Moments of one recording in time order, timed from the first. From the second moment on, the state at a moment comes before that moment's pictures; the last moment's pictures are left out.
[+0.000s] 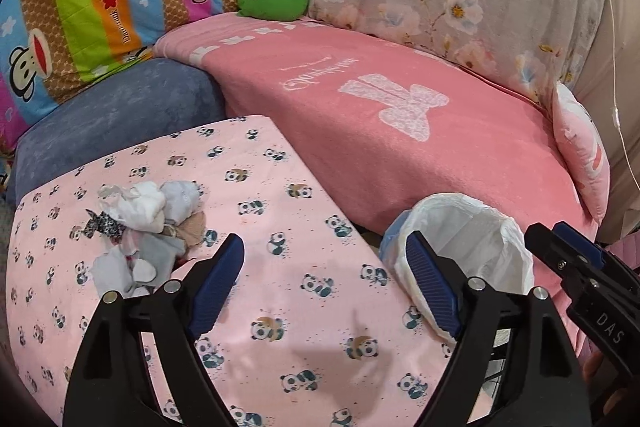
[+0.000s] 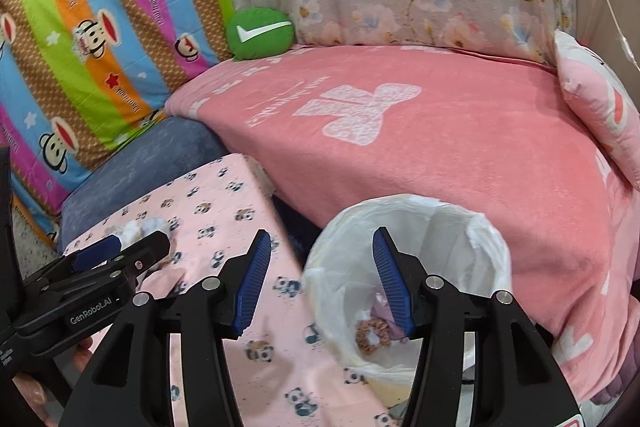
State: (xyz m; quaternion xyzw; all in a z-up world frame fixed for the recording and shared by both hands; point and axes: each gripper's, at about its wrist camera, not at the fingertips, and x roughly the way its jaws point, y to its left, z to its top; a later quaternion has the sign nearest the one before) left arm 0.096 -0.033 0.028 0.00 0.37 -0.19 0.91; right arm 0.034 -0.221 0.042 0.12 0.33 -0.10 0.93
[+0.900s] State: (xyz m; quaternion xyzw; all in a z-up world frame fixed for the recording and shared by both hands) left arm 0.128 0.153 -0.043 -0.07 0.43 -0.05 0.90; right arm 0.110 -0.041 -0.023 0.07 0.42 0.05 0.91
